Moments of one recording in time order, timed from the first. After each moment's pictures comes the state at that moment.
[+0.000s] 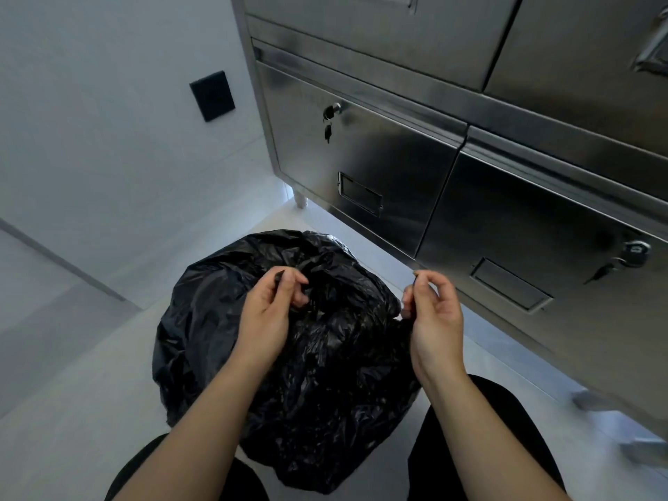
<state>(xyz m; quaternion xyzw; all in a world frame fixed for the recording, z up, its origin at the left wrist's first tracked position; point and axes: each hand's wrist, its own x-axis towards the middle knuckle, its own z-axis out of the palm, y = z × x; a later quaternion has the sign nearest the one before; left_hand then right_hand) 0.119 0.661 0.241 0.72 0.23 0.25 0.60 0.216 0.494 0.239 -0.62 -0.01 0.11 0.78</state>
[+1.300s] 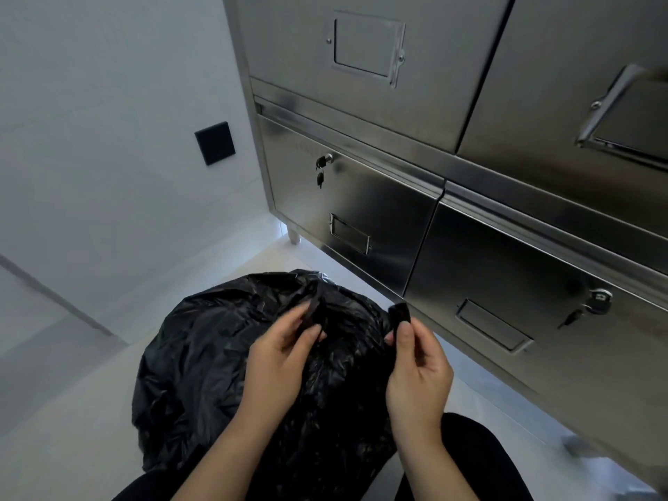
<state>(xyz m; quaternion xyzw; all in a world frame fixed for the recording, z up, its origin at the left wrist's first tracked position) 0.124 0.627 0.257 0.72 0.23 0.28 0.60 0.193 0.494 0.265 -0.67 -0.04 -0.04 0.74</state>
